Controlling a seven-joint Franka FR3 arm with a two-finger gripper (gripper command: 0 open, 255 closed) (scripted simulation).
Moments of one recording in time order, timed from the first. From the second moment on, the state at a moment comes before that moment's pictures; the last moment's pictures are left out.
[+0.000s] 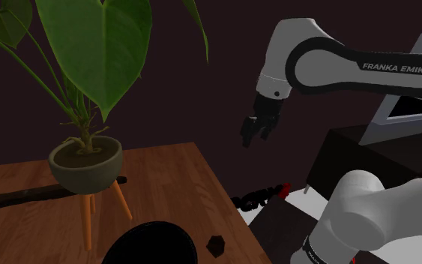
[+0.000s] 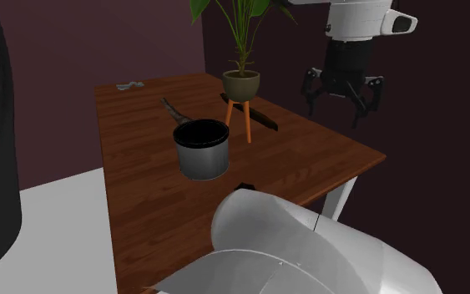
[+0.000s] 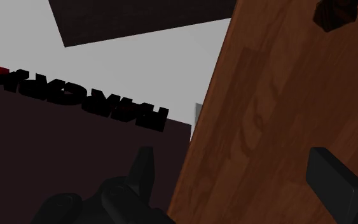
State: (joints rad) arm 0.03 -0.89 0.10 -2.53 0.05 1.72 0.23
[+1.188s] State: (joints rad) arm 0.22 -0.70 0.46 -2.85 0.33 2.23 0.52
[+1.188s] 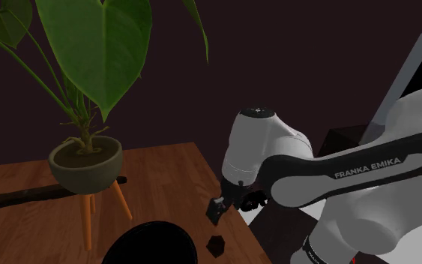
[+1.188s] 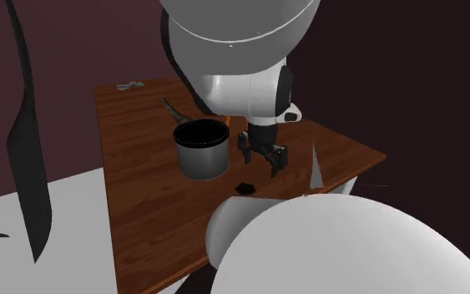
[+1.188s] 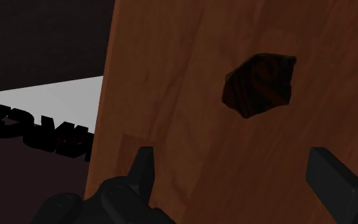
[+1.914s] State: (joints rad) arm 0.21 -0.43 0.61 -2.88 0.37 2.53 0.61
